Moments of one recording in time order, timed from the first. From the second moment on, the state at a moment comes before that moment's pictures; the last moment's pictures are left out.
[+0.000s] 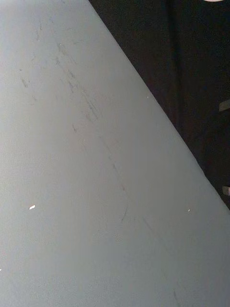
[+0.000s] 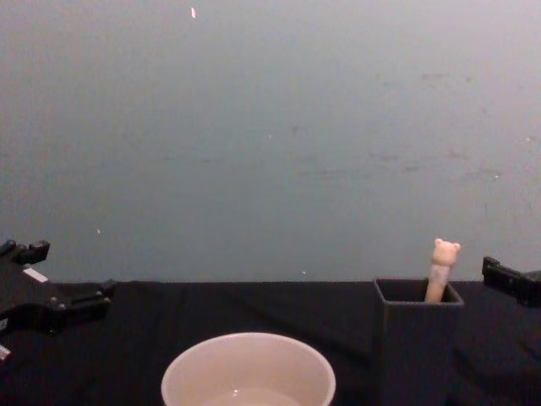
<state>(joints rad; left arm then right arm) -0.20 0.60 0.45 -1.41 -0.25 -0.12 0.03 0.26 0.25 -0.23 -1.24 0.29 -0.06 0.00</state>
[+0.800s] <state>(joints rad) -0.20 0.60 0.45 -1.41 -0.25 -0.12 0.03 0.26 0.25 -0.23 -1.24 0.29 -0.06 0.00</state>
